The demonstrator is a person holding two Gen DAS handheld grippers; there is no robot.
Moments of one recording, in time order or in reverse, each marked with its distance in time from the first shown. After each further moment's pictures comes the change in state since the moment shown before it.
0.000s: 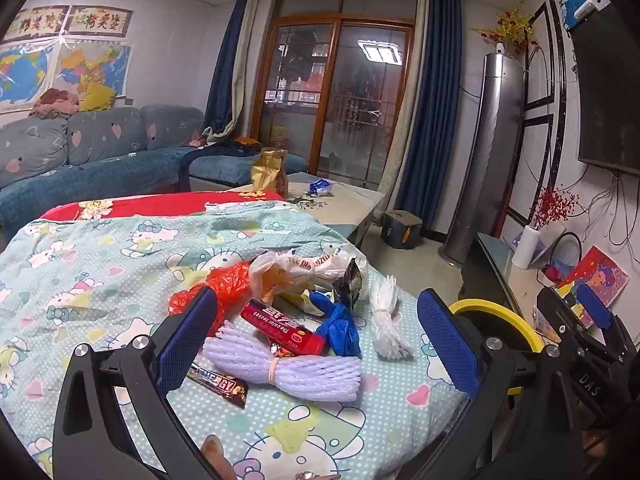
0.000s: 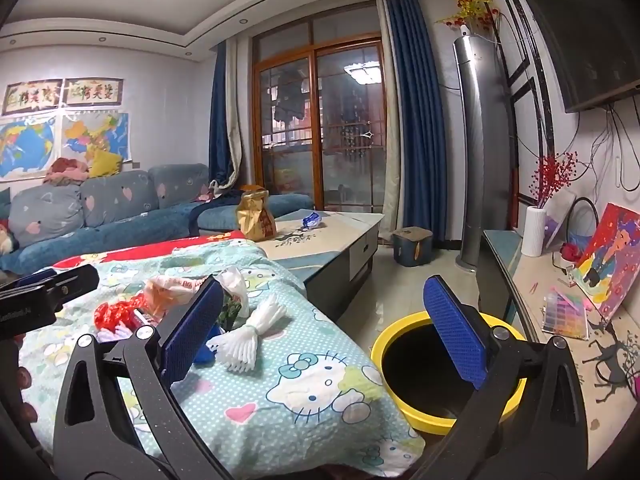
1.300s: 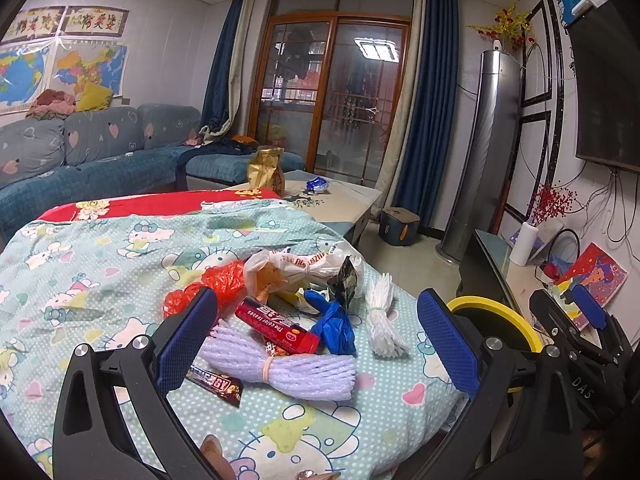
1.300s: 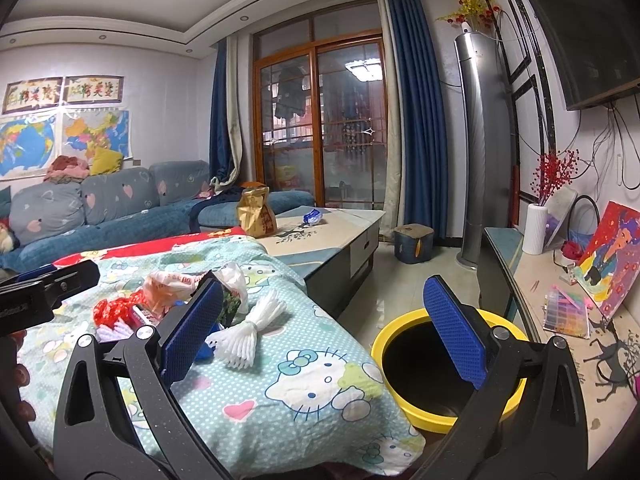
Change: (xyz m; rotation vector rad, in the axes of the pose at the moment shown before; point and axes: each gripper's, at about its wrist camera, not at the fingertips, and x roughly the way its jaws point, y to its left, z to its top) left arm 0.003 -0.003 0.000 0.005 0.010 -0.010; right arm 0.002 0.006 -0.007 -0.002 0.005 0.004
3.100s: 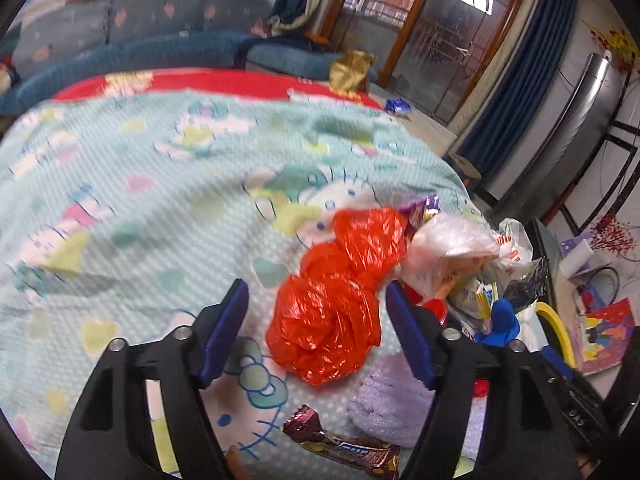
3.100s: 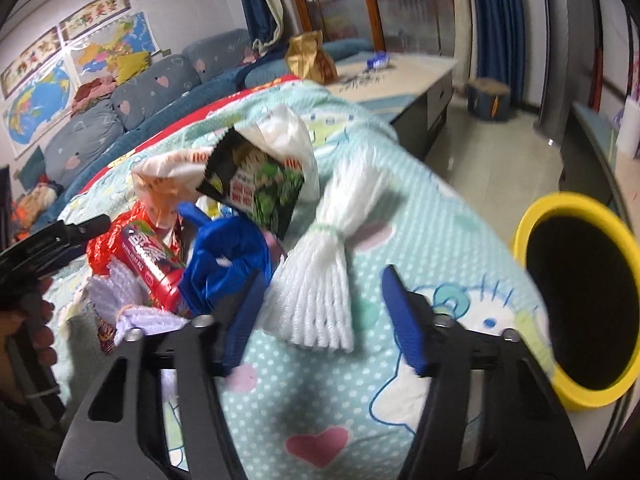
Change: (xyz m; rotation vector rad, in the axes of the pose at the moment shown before) left arm 0.142 0.154 -0.009 -0.288 0.376 0.108; right arm 0.157 0.053 -0.047 0.067 0.620 0.255
